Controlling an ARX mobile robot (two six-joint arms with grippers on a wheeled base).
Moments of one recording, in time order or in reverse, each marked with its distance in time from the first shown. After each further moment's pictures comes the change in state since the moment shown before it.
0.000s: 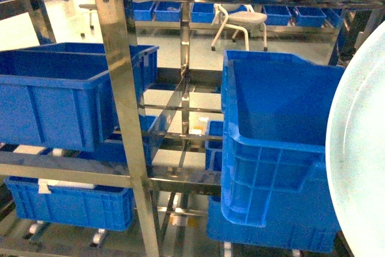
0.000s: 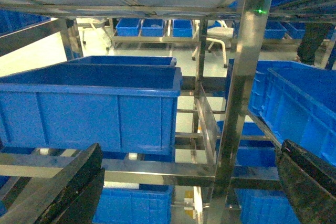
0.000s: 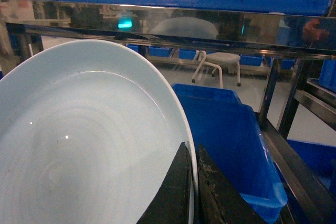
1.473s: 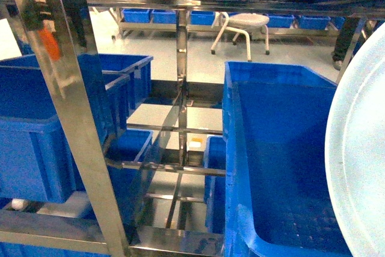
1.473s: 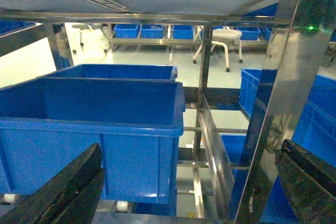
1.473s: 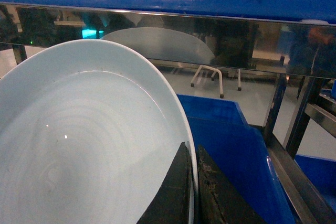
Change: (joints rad) left arm 0.000 0.000 0.000 -0.001 0.000 0.000; right arm 0.000 0.000 0.000 0.000 0.000 0.000
